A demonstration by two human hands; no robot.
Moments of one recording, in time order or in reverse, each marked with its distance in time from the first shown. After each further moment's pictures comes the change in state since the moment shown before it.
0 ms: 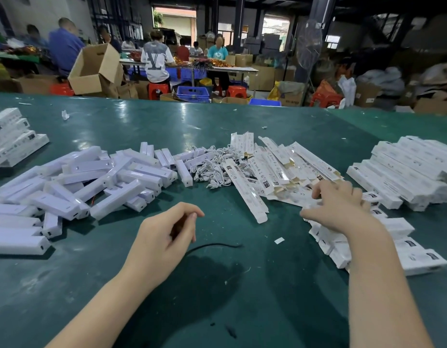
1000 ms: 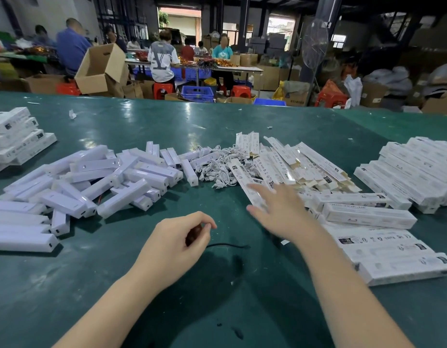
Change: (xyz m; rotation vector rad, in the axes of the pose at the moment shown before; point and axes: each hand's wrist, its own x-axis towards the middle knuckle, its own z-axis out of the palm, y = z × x) left_hand 0.001 -0.001 0.003 0.115 -0.153 -0.077; right_hand 0.000 -0.065 0.050 -0.004 -0.052 -0.432
